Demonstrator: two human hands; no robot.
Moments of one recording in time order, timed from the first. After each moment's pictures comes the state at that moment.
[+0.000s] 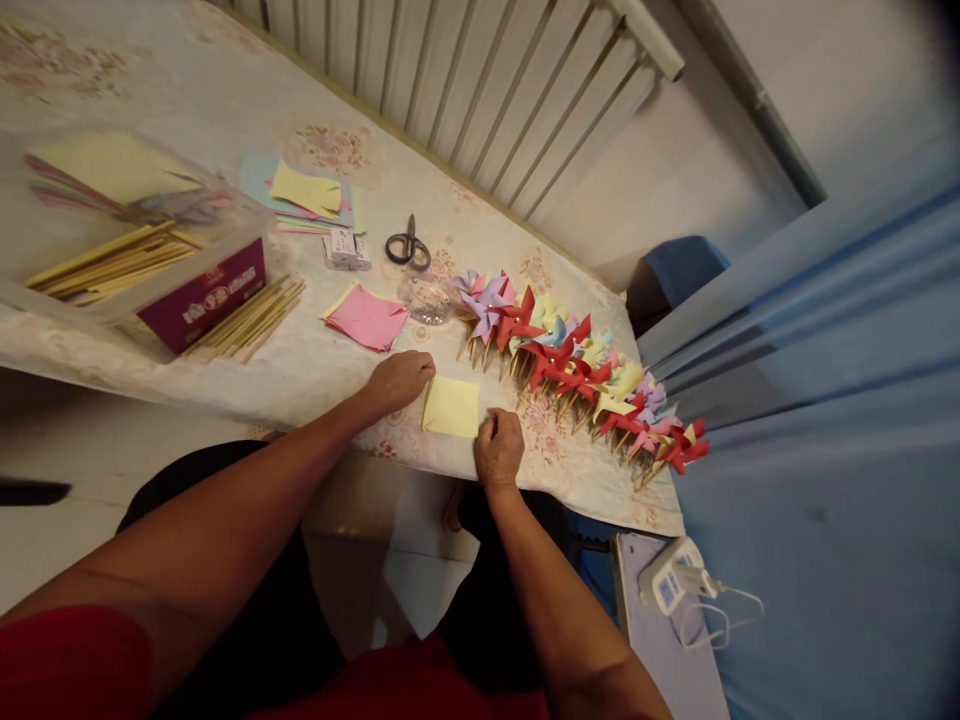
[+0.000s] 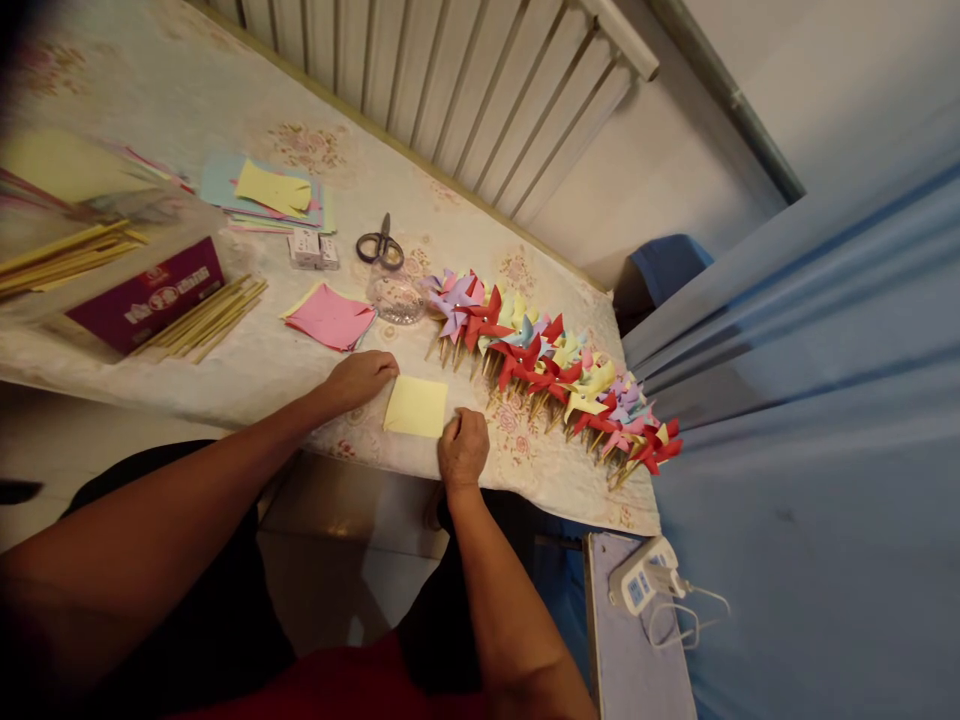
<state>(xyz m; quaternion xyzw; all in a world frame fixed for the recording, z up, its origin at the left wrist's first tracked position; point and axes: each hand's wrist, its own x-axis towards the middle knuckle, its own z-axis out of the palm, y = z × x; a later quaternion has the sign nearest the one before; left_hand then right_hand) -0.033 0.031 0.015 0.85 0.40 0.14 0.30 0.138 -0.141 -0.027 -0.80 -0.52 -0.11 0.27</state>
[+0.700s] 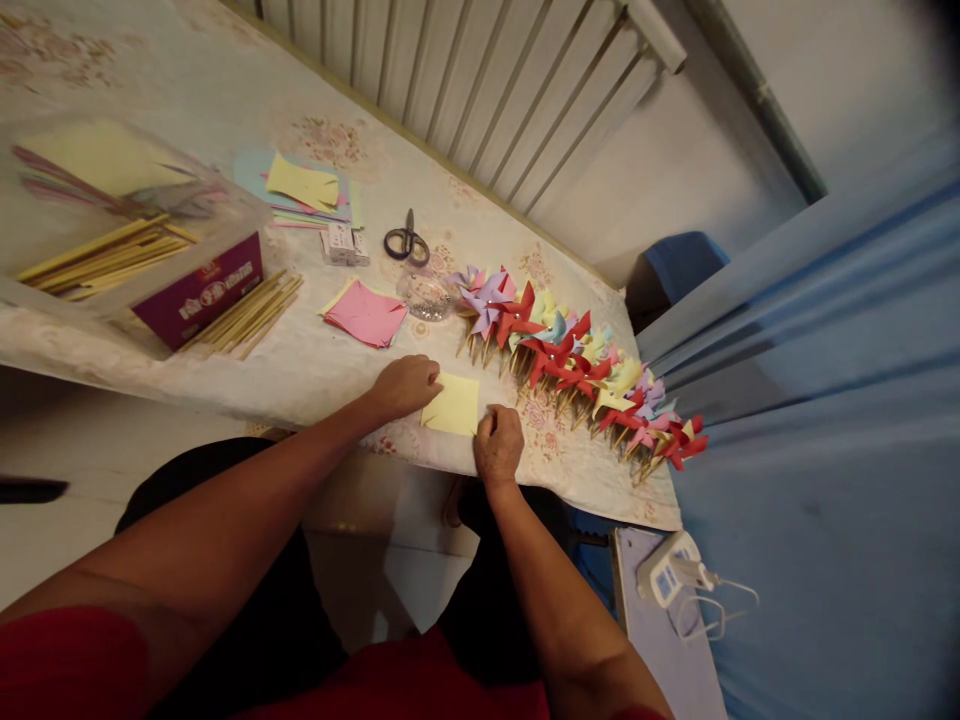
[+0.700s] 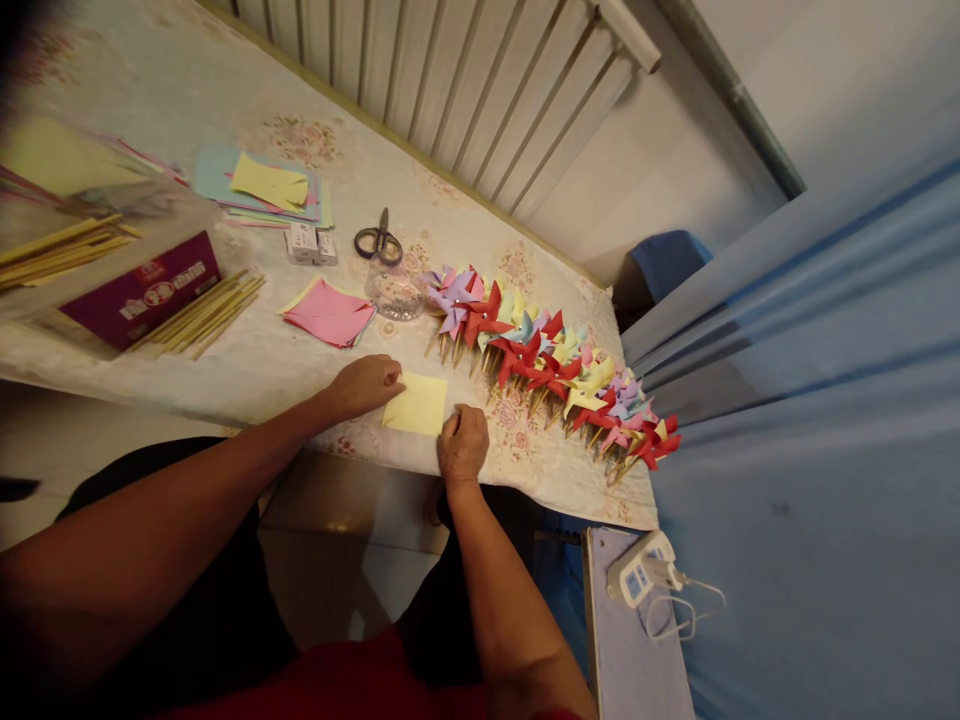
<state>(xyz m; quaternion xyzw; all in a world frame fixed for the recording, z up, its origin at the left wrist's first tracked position) -0.030 0.014 0.020 0.88 0.37 0.14 0.27 0.138 -0.140 -0.027 -0.80 -0.52 -0.12 0.27</state>
